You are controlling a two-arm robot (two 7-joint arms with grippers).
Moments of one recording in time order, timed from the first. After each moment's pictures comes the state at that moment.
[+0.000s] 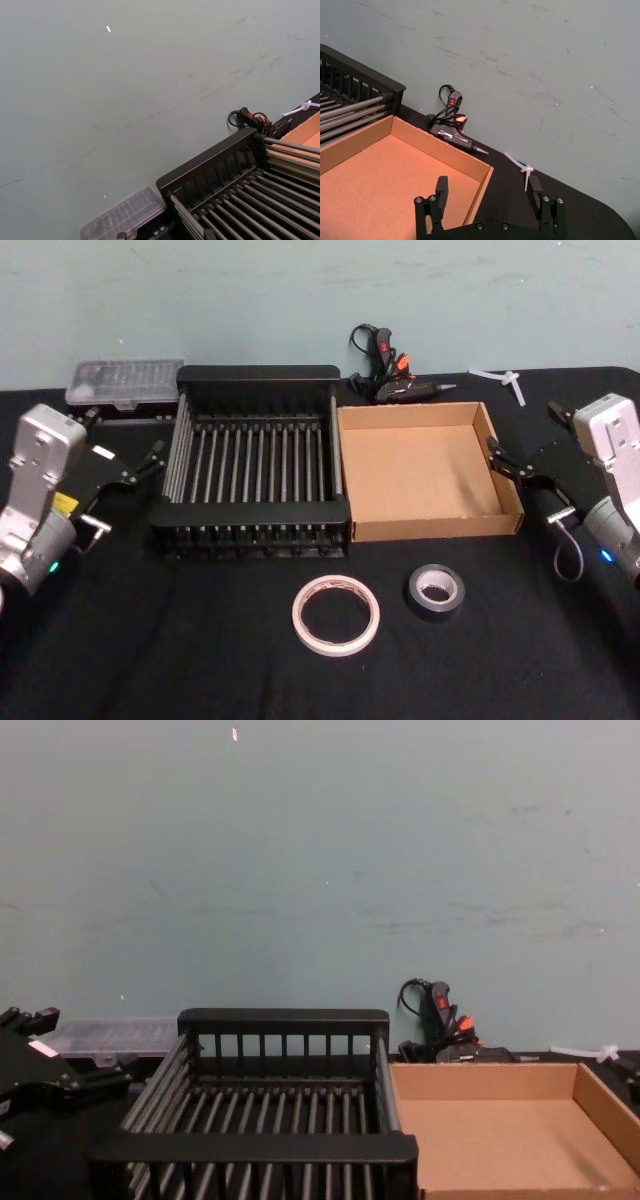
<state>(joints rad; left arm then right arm) -0.20 0.60 0.45 -1.41 -0.25 -0.12 0.03 0.20 0.60 -0.45 -1.41 0.25 -0.12 -0.03</state>
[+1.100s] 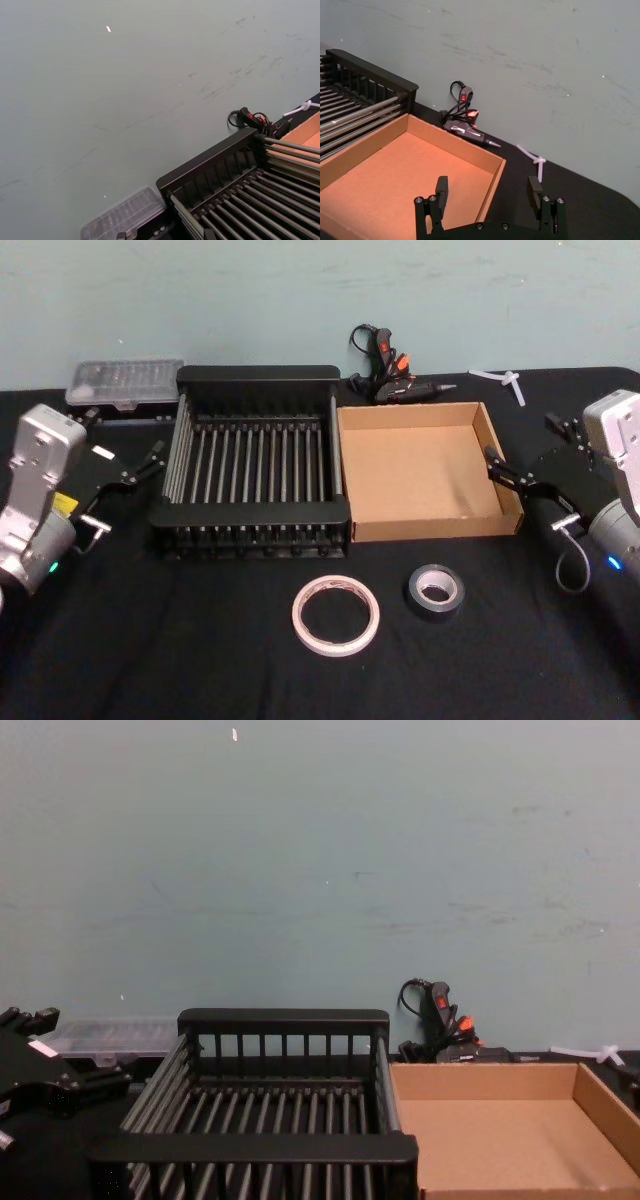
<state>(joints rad) -0.20 0.60 0.45 -1.41 -0.25 -0.12 0.03 0.14 0.61 -0.39 -1.51 0.30 -0.03 0.03</state>
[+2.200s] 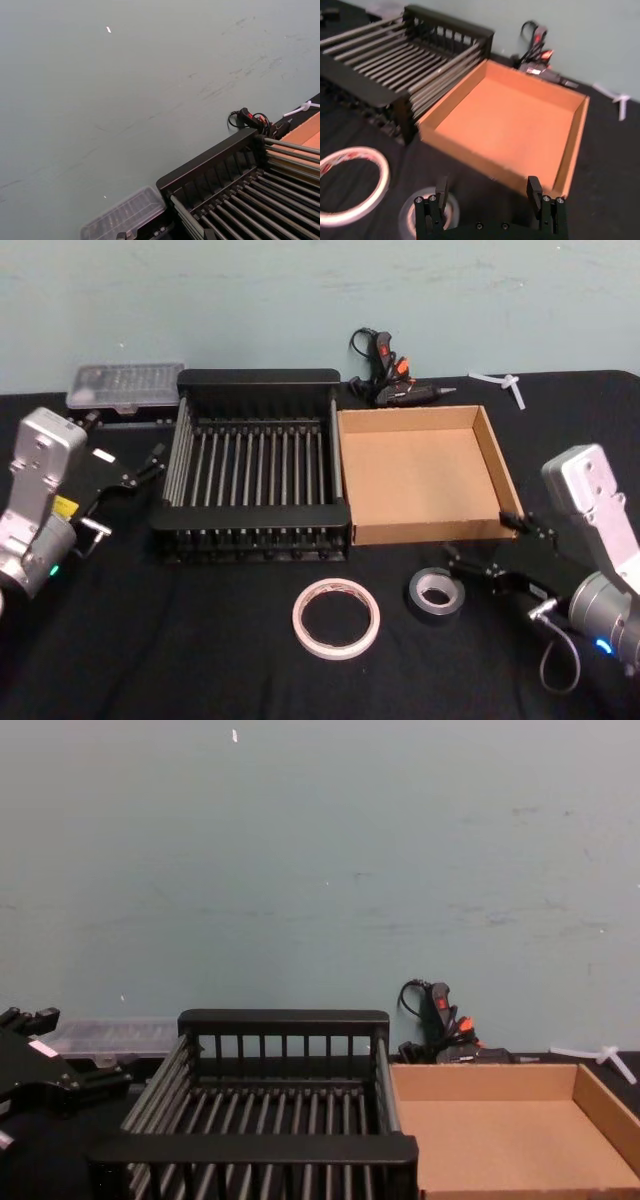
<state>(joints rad) -0.20 0.60 0.45 -1.41 -0.25 -0.12 0.03 -0.10 0.63 -0.32 -1.85 0.39 0.35 0.09</state>
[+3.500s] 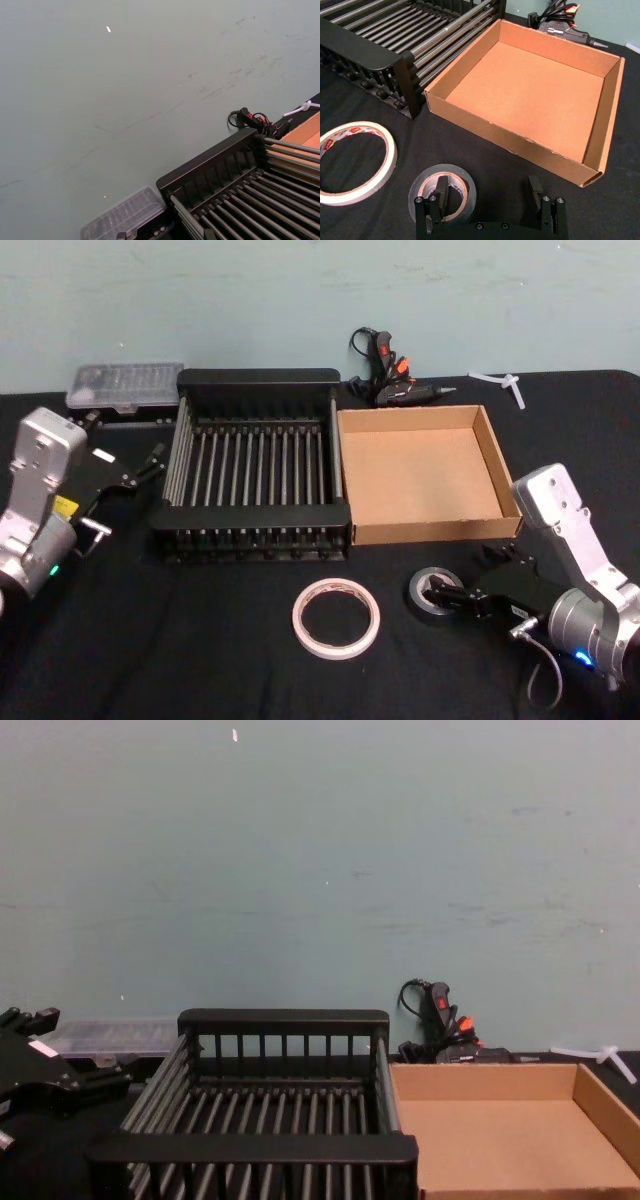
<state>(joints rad) -0.20 0.60 0.45 -1.41 -0.25 -0.12 0.03 -0.08 0.54 -0.31 -1.80 0.33 0.48 0.17</state>
